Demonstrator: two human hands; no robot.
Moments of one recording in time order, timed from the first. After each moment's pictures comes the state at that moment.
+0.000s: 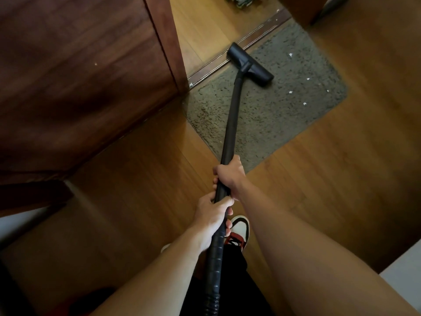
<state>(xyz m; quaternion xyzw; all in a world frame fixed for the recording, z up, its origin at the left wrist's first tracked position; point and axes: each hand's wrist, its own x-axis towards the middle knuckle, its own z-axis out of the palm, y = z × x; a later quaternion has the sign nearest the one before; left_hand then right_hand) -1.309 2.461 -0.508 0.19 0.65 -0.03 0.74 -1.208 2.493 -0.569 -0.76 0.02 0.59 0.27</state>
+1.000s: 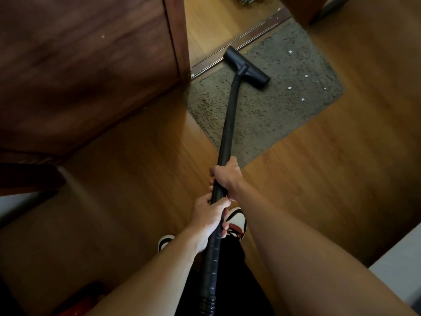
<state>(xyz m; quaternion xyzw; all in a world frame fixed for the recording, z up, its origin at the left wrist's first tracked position) -1.355 2.421 -0.510 0.20 0.64 -0.01 0.75 -1.254 2.456 -0.569 -0.76 0.01 0.59 0.27</state>
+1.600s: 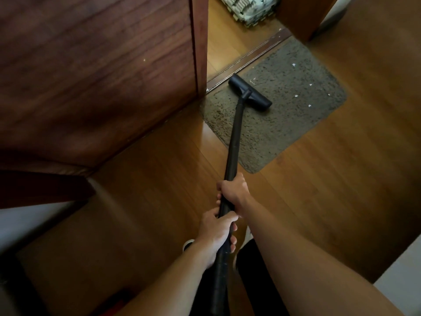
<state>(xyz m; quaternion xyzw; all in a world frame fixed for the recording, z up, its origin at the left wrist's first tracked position) -1.433 2.416 -0.478 0.21 0.63 -0.04 0.74 -1.329 2.440 -0.538 -0.75 0.04 0.59 0.29</state>
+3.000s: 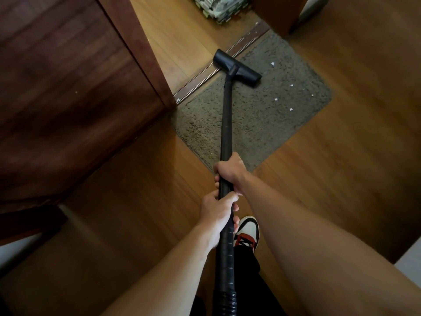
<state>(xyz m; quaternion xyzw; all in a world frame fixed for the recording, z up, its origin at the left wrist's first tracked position) -1.256 2.473 -0.502 0.20 0.65 -0.02 0.73 -1.156 2.509 -0.561 -0.75 0.01 0.60 0.28</state>
